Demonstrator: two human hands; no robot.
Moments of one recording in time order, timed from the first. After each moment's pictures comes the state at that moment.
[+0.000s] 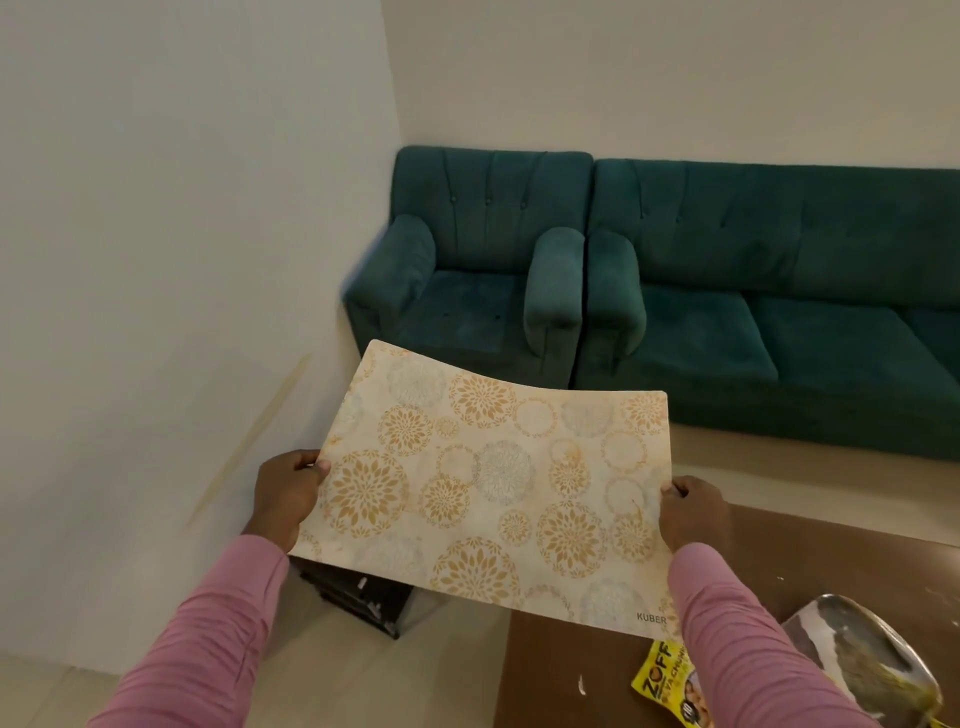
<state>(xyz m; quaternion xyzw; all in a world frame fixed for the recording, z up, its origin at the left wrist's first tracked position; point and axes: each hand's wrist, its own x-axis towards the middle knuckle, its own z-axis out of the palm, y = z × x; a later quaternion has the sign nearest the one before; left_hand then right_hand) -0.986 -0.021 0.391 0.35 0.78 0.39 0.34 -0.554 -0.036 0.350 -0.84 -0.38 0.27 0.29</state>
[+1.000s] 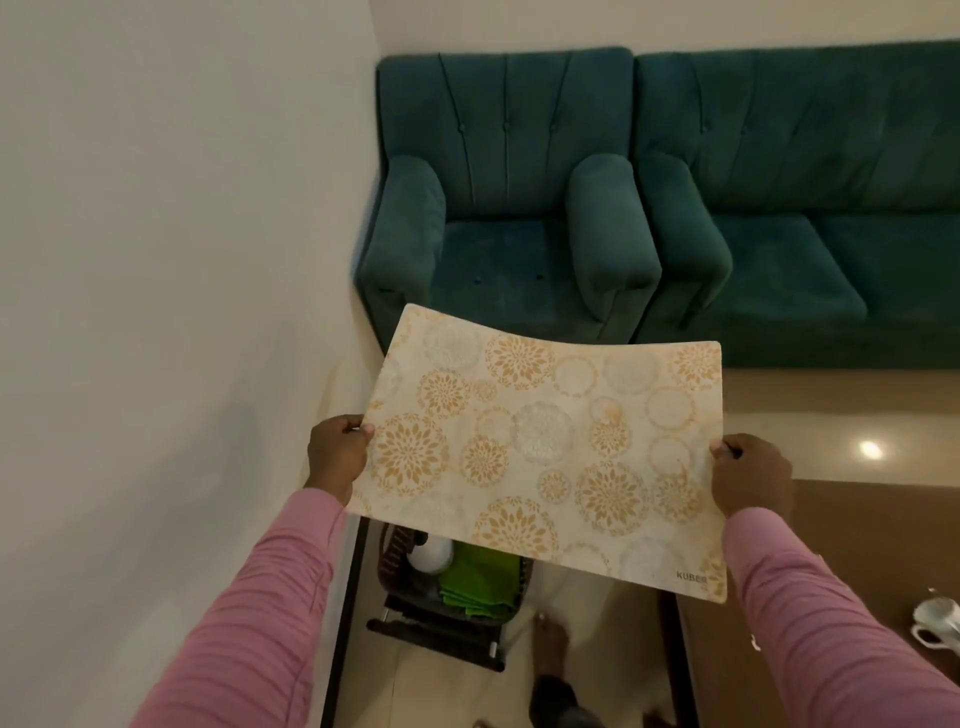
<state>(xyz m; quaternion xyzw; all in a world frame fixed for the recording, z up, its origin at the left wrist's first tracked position) -1.203 0.278 0.310 0.38 0.76 0.33 0.41 -0.784 0.169 0.323 -0.90 -0.30 0.21 0.25</state>
